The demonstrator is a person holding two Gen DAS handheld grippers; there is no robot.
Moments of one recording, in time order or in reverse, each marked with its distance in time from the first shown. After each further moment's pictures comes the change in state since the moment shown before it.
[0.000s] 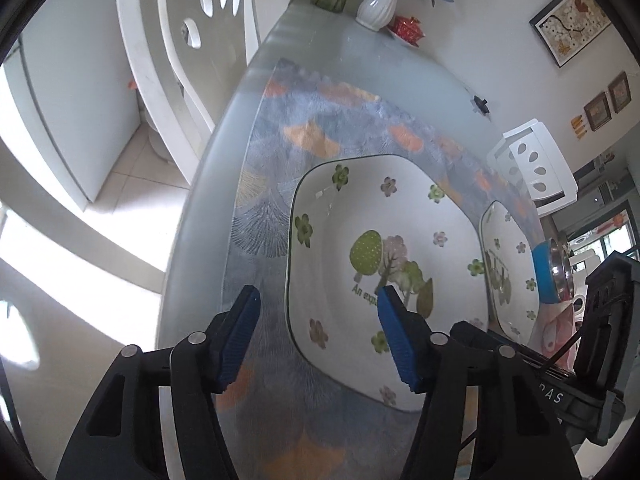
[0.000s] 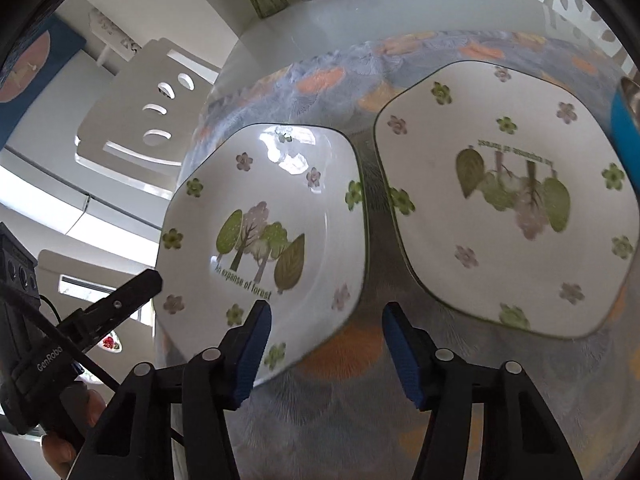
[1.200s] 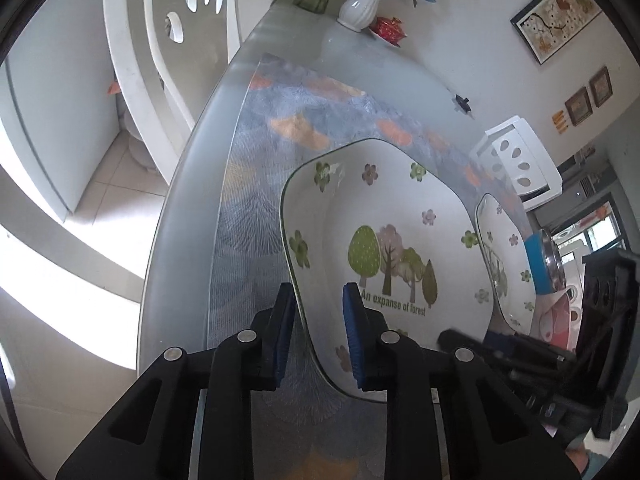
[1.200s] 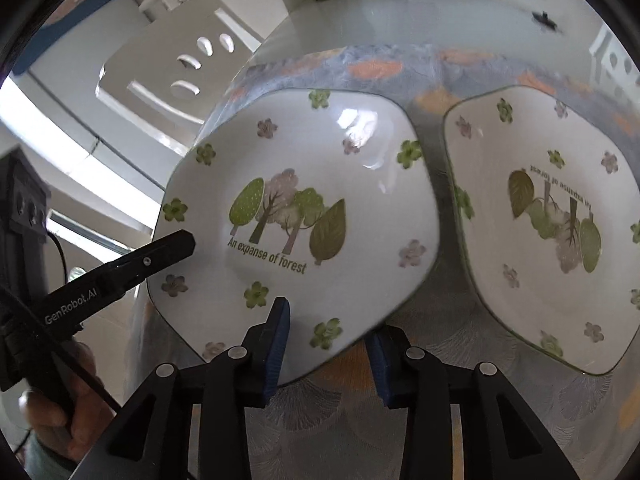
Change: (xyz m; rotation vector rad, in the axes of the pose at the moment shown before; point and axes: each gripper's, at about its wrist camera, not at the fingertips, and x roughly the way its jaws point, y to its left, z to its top) left arm 0.012 0.008 -0.005 0.045 -0.027 -0.072; right arm 0.015 0.018 -0.004 -0.180 0.019 -0.025
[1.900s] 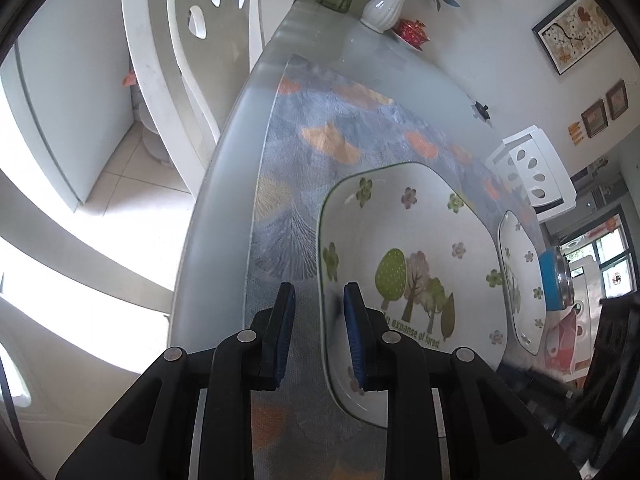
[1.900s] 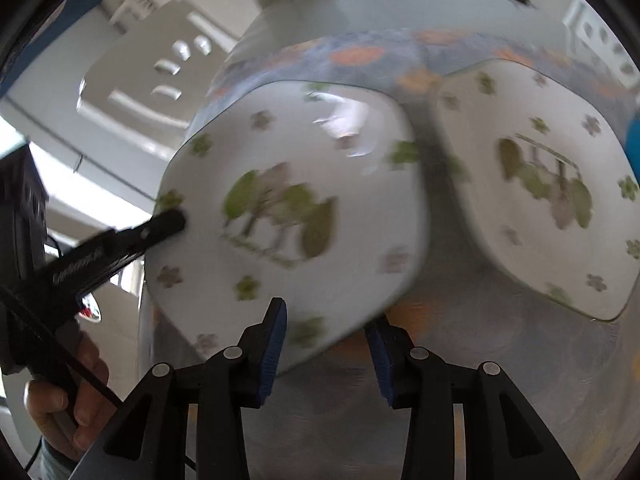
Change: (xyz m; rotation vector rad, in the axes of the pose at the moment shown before) left arm 0.004 0.017 0.011 -0.054 0.015 0.033; right arm -0.007 -0.002 -0.004 0.102 -0.001 -0.037
